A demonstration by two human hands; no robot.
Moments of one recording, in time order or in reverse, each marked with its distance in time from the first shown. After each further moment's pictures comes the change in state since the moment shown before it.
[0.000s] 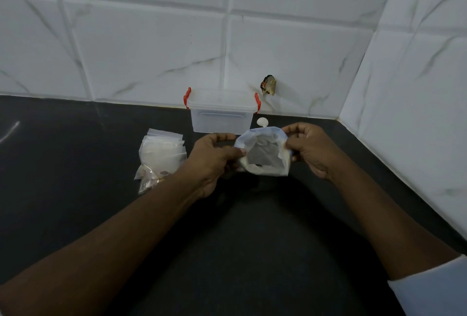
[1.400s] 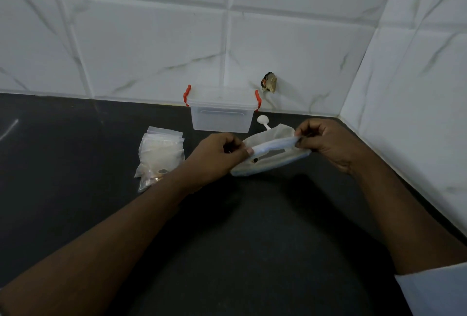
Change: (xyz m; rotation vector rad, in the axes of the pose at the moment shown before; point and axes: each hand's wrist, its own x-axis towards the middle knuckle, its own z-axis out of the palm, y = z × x) left_hand 0.010 -0.002 -0.013 0.836 -0.148 0.380; right_hand 0.001 0.001 -0.037 -0.167 -0.115 -0.176
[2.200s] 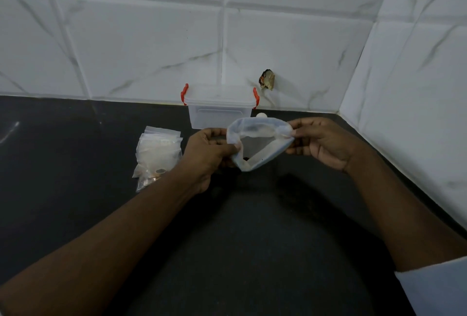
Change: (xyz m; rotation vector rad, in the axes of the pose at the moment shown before) left_hand 0.003 0.003 0.005 -0.718 0.155 -0.354; right_hand -0.002 -0.010 0.008 0.472 -0.103 0.211
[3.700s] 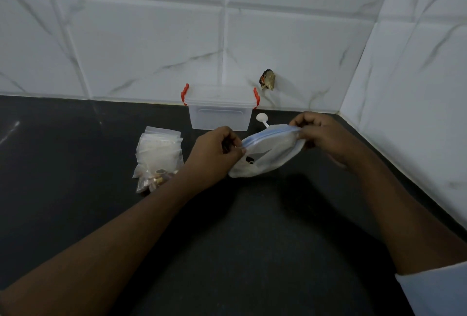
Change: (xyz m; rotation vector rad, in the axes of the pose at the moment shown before) left_hand -0.007 -0.001 -0.002 0.793 -0.023 0.434; right_hand -0.001 -0.004 0.001 -0.463 0.092 -0.182
